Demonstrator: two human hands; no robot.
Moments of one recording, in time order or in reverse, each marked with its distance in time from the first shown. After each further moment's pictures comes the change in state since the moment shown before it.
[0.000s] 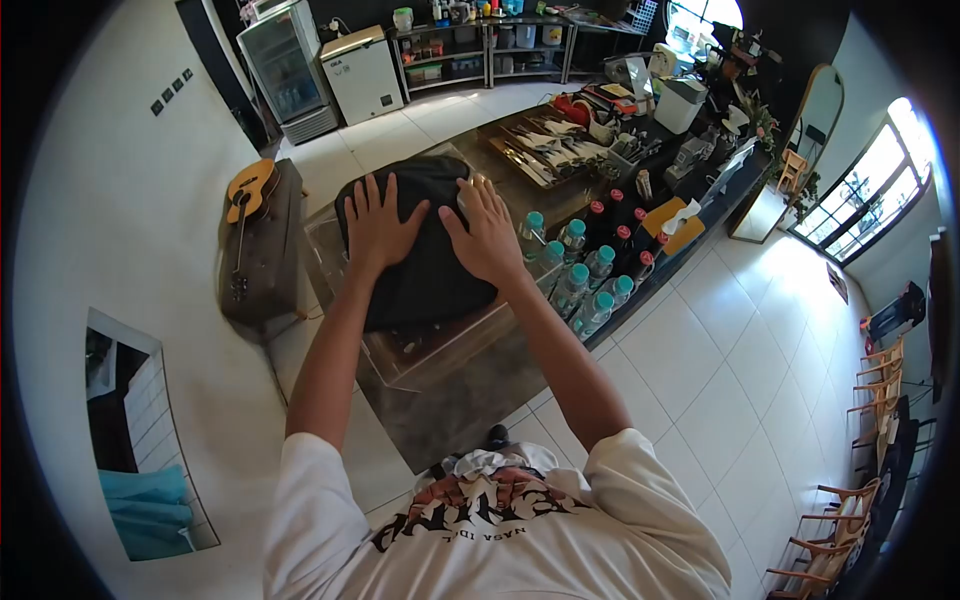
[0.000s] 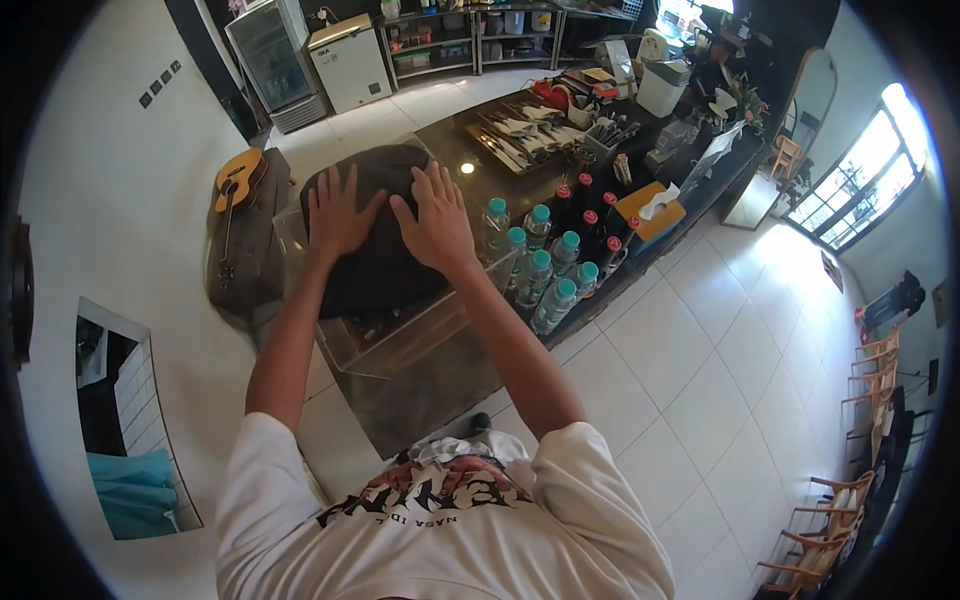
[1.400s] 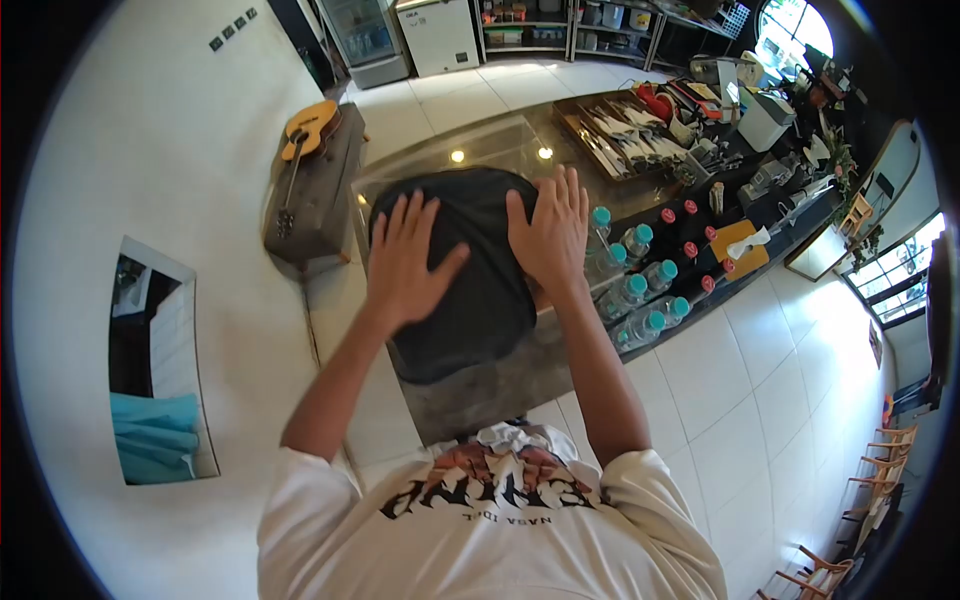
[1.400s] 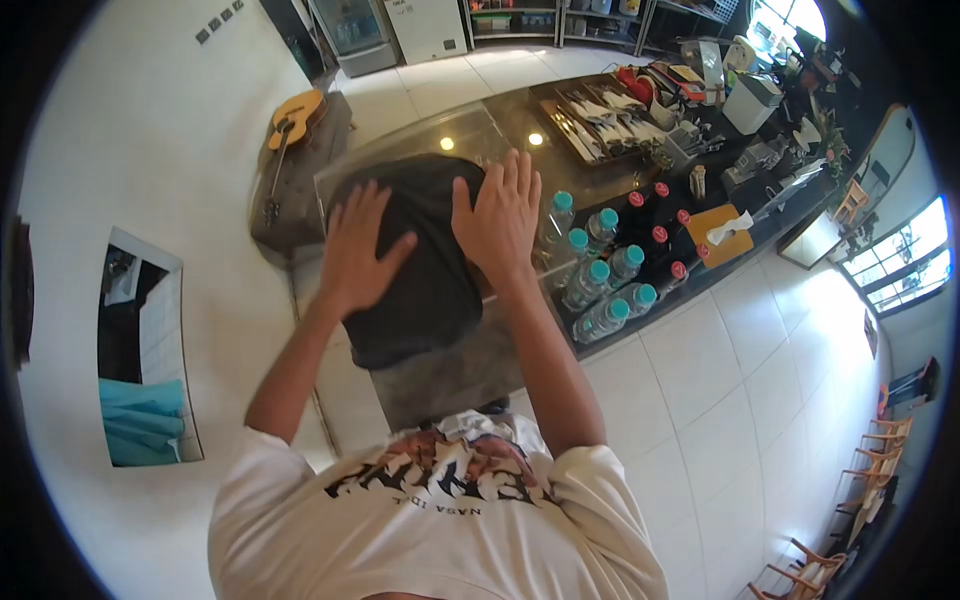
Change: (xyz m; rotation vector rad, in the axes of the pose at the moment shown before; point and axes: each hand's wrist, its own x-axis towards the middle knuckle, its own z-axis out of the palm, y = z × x) left_hand -0.096 0.000 -0.048 -0.042 0.024 0.073; right_hand -0.001 -0.001 0.001 -0.230 0.025 0.046
